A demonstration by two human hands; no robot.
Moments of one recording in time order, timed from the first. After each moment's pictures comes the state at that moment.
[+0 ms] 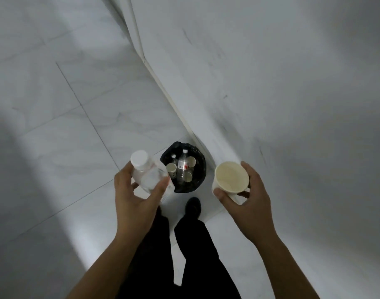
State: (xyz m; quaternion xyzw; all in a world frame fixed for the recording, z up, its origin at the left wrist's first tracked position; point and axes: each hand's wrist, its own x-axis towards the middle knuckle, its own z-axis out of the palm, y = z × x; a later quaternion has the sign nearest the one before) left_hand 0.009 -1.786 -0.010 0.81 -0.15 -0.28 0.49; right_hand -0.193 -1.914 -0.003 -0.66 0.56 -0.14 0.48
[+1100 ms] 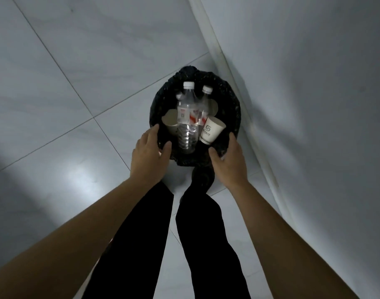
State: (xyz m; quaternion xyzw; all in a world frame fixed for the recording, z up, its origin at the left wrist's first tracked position) left_hand 0.031 -1.819 -0.471 0.86 -0.25 -0.41 0.15; right_hand -0.144 -1.935 -0.491 -0.63 0.61 0.12 0.46
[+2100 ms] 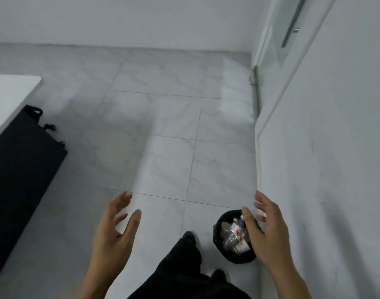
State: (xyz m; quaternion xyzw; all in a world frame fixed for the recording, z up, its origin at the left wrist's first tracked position) left_hand -0.007 -1.578 0.135 0.86 0.04 -0.01 0.50; right_hand -0.074 -1.885 0.082 -0.84 0.22 -0.09 0.48
